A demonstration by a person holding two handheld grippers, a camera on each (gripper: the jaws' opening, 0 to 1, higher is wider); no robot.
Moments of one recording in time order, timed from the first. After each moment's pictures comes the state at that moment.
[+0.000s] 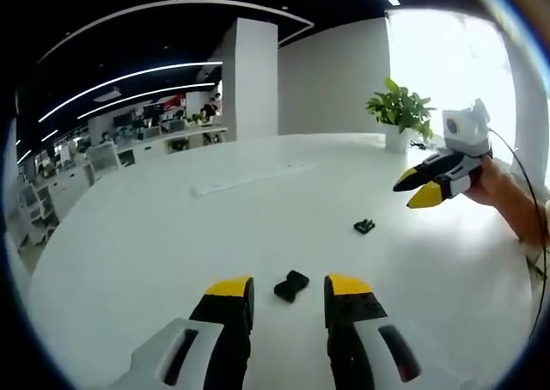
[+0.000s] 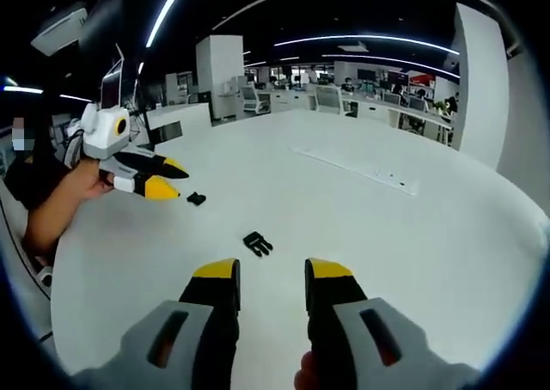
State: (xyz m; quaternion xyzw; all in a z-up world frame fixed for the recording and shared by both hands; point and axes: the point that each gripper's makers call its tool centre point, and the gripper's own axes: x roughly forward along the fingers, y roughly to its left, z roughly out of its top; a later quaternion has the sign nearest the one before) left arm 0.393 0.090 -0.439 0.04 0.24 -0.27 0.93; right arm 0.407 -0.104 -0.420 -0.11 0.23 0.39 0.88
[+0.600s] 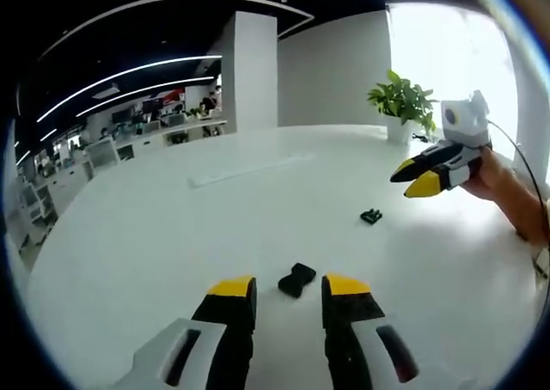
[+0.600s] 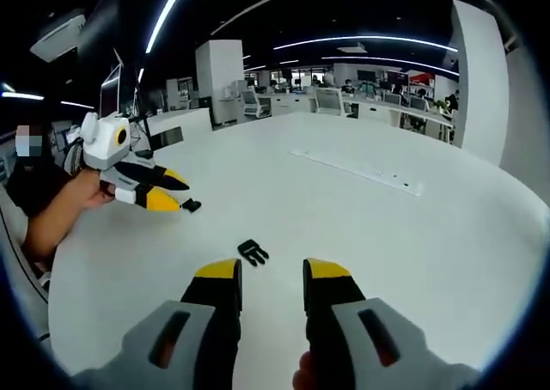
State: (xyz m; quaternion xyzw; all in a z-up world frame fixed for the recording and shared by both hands) left arm 0.397 0.091 -0.454 0.05 0.26 -0.27 0.93; right arm 0.416 -0.099 -0.427 -0.09 0.23 0.39 0.89
